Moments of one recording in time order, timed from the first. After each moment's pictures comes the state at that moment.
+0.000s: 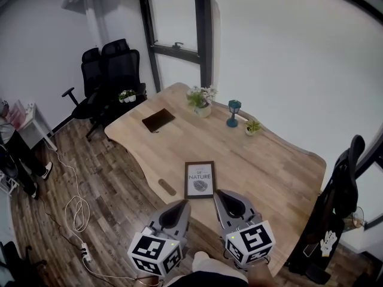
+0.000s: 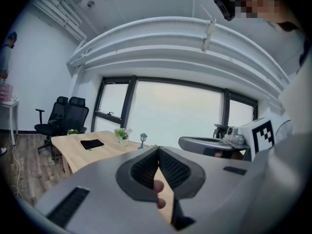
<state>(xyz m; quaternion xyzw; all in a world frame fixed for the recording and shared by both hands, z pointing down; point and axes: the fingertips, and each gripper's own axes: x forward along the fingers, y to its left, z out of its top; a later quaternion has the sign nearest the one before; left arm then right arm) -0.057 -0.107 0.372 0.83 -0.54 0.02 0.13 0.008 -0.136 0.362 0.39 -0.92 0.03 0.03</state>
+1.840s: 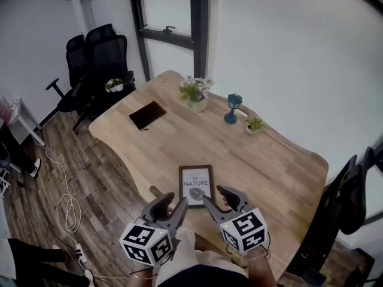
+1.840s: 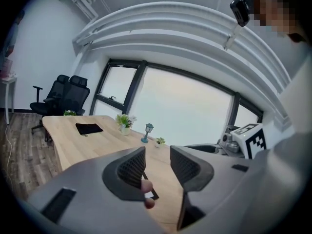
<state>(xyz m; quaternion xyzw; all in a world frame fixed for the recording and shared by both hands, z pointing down) -0.097 -0.216 0.436 0.82 -0.52 0.02 0.22 -0.020 -0.239 0.461 0.35 -0.91 0.10 0.17</state>
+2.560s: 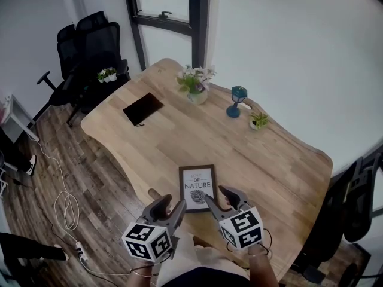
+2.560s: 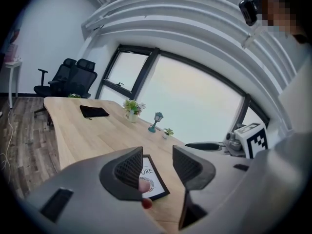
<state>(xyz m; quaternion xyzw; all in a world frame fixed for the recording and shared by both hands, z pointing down) -0.121 -0.263 0.507 0.80 -0.52 0.04 0.29 -0.025 -0.288 0.524 0.37 -0.89 0.14 0.23</state>
